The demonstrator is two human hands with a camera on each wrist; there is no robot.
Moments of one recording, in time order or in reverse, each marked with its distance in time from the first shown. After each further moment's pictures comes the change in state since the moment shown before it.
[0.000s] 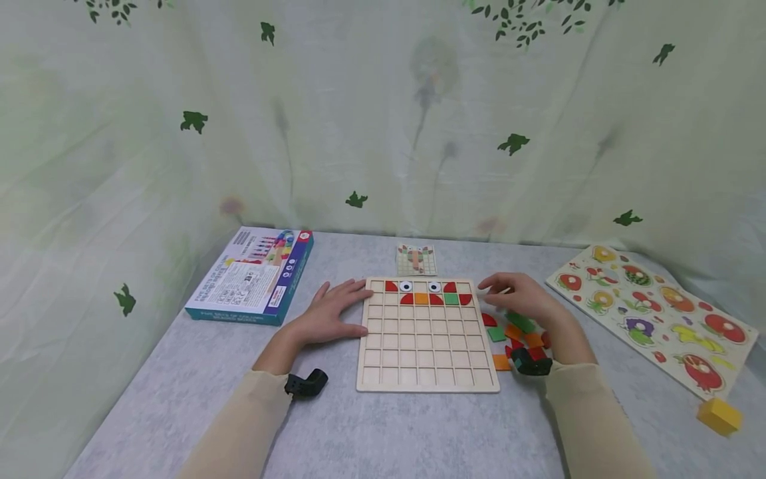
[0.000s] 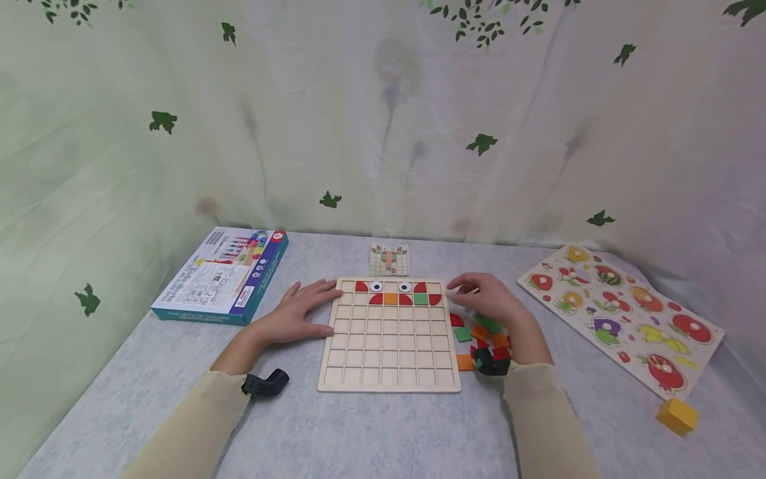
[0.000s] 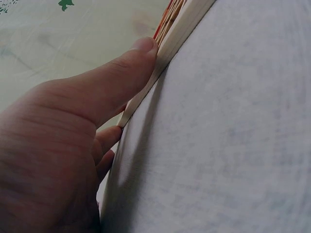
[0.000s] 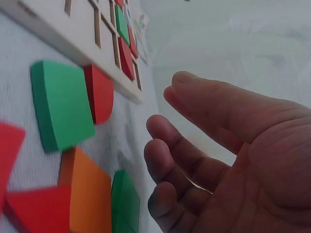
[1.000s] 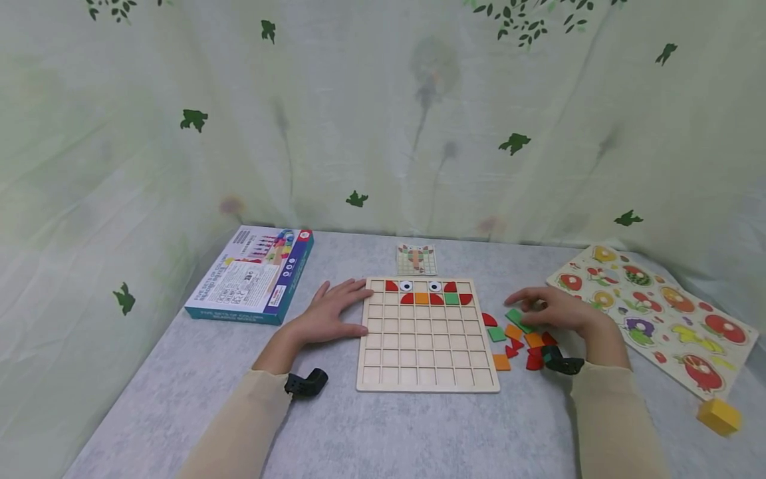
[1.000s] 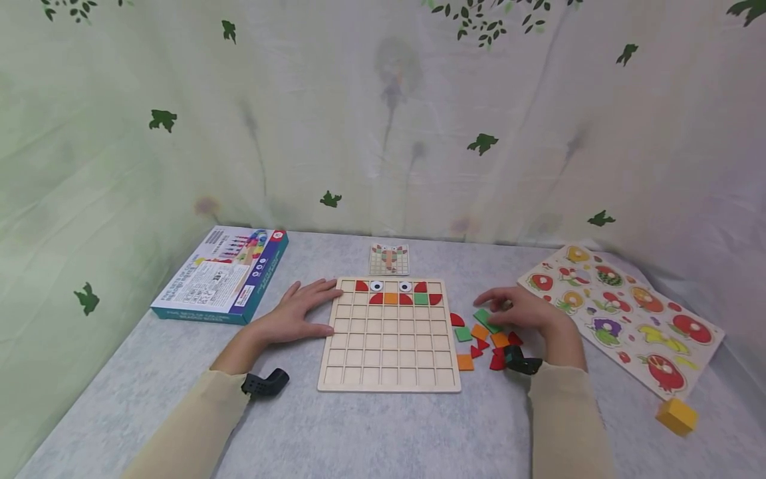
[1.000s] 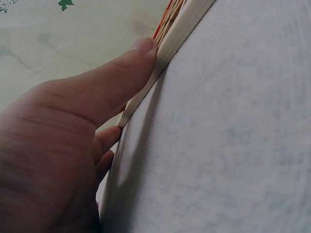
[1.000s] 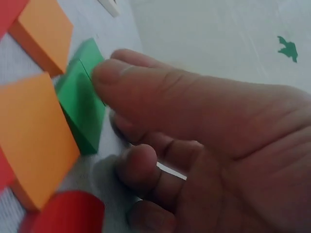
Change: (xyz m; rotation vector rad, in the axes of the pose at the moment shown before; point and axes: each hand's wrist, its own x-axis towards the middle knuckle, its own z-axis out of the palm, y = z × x) left_hand 0.000 -0.001 -0.001 -0.004 0.004 0.010; right_hand -0.019 0.051 -0.029 -0.049 -0.145 -0.006
